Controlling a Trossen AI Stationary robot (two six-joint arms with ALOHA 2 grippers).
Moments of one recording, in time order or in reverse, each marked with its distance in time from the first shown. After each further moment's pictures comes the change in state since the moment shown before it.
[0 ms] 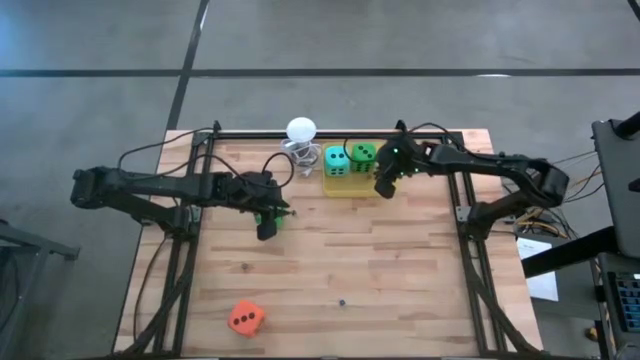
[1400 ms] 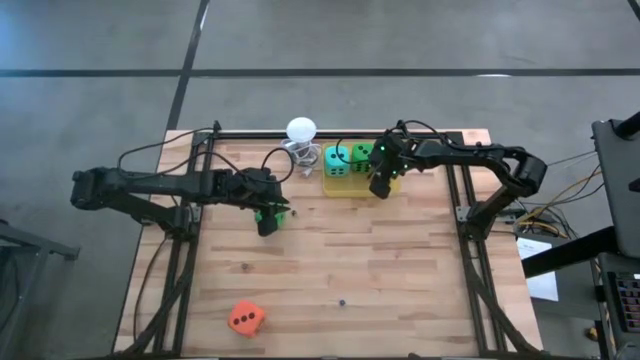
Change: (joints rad) left arm 0.038 0.000 0.001 -0.010 0.000 -0.009; right arm -0.033 0.186 0.088 -0.069 -0.069 -0.017
